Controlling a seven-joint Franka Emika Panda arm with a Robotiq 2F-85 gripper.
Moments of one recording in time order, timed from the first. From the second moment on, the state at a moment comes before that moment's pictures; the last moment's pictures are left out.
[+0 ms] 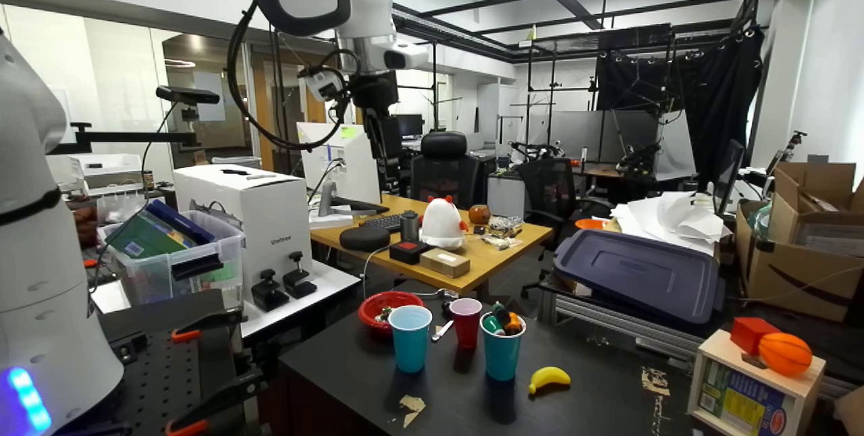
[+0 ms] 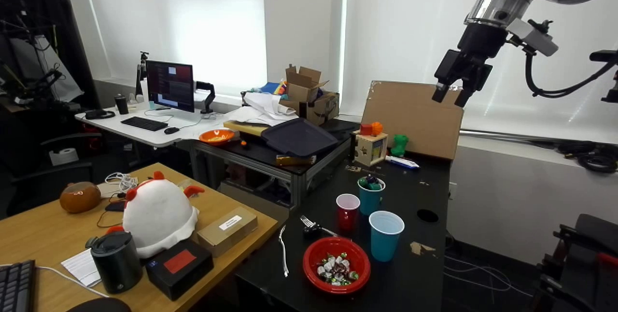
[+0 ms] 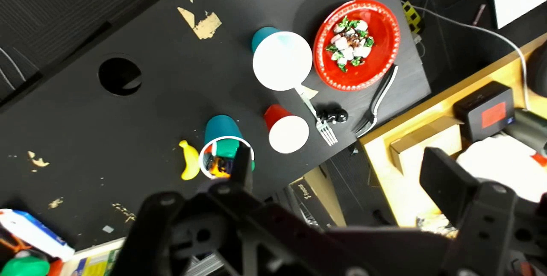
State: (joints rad) arm 0.00 -0.35 -0.10 -2.58 0.26 2.43 -0.07
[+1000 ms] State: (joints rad) arm -0.11 -0.01 -0.15 -2.28 0.18 2.32 -0.08
